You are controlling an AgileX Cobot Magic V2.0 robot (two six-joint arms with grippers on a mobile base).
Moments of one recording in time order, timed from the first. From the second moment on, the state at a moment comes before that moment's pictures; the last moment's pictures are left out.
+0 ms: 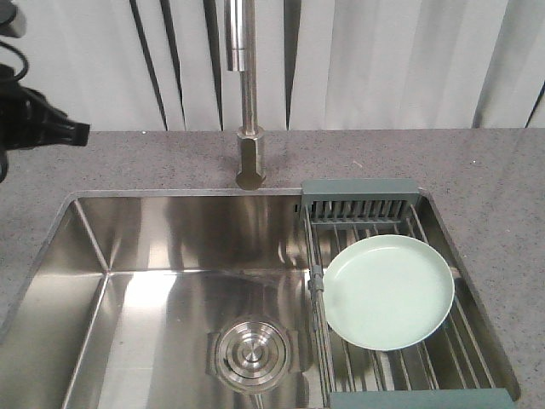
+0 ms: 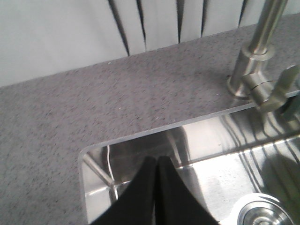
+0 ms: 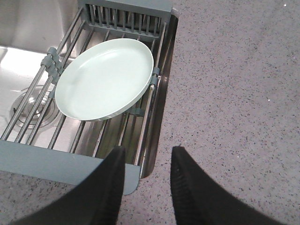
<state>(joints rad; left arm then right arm) -0.16 1.34 -1.26 -0.08 0.68 0.16 0.08 0.40 -0.69 0.04 1.03 -0.12</state>
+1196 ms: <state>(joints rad) -0.05 0.54 -0.76 -0.08 0.80 0.09 0.08 0.40 -0.69 0.04 1.03 -0.12</state>
